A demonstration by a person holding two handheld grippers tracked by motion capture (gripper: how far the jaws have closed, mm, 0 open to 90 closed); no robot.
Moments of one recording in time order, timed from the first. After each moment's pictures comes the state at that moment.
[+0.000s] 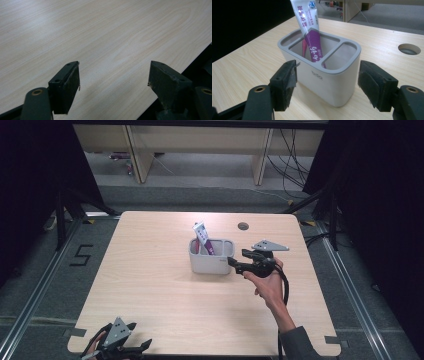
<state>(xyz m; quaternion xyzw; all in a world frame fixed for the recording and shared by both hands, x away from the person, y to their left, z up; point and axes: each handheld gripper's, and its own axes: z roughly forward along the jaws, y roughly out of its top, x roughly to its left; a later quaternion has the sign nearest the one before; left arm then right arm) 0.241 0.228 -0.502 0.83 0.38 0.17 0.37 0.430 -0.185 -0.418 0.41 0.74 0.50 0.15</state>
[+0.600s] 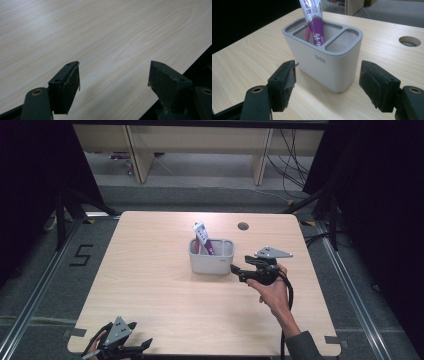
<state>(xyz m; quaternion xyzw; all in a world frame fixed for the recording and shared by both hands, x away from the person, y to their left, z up) 0.243 0.226 -0.502 0.83 0.39 0.17 0.37 0.413 -0.194 -0.424 0.39 0.76 0.49 0.16</state>
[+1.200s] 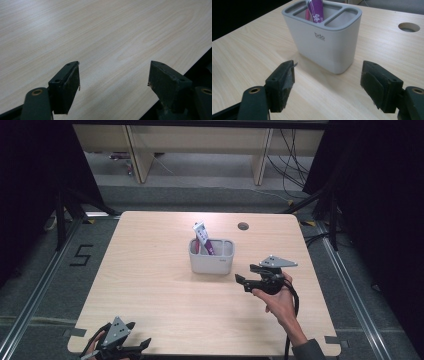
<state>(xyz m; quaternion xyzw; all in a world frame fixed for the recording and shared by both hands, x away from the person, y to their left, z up) 0.241 0.230 -0.501 0.83 0.39 0.18 0.36 0.394 -0.208 -0.437 0.40 0.77 0.48 0.14</state>
